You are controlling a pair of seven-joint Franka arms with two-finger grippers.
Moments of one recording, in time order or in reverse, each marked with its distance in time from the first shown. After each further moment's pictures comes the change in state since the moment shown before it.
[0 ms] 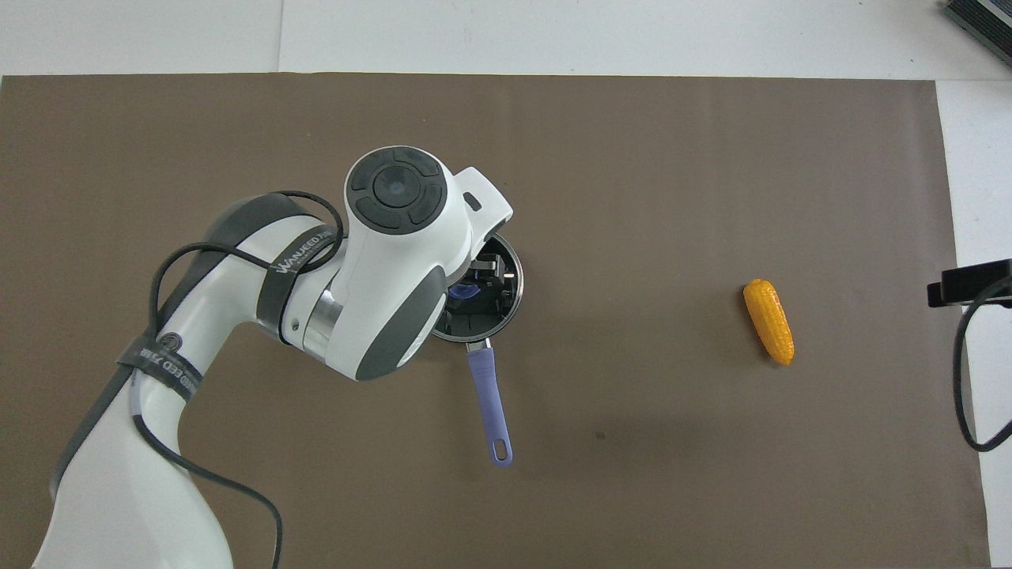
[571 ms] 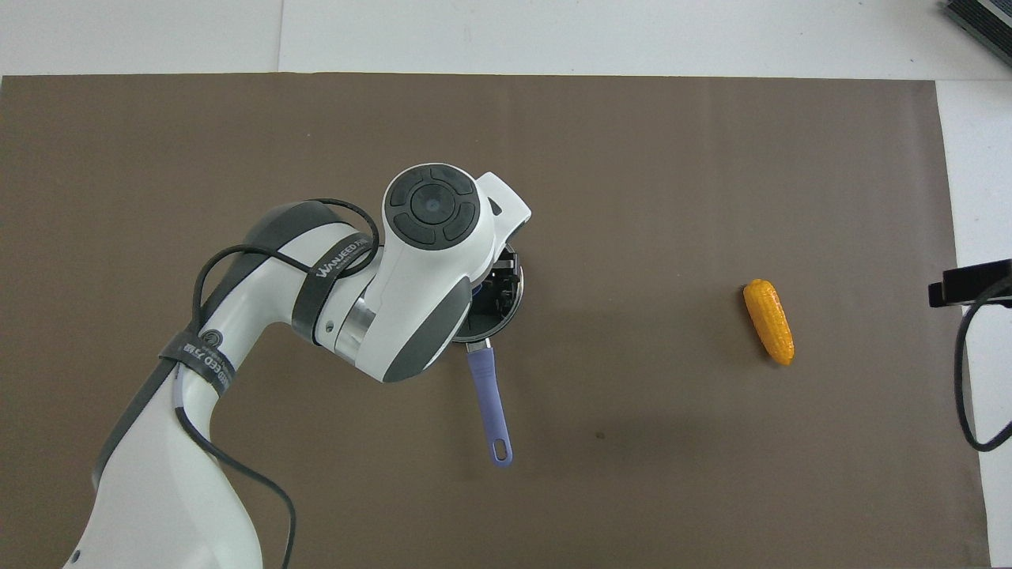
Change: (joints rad) left arm -0.021 0.024 0.009 0.002 0.011 0.047 -0.072; right arm 0.000 0.000 -0.002 0.000 0.000 0.000 0.000
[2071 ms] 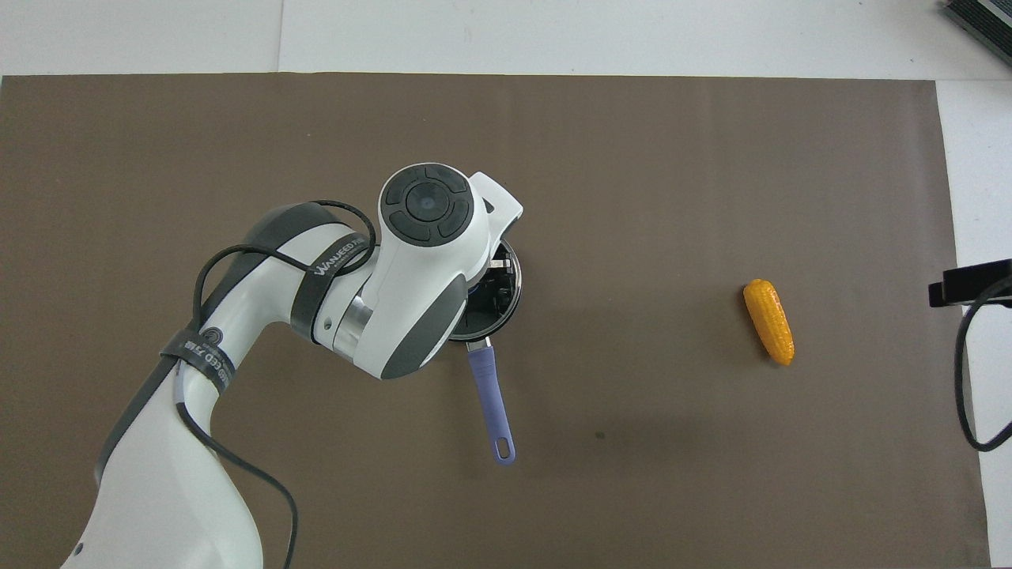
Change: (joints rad) left arm 0.004 0.003 0.005 -0.007 -0.013 -0.002 -0.055; right arm 0.000 0.000 0.000 0.000 0.000 0.000 0.000
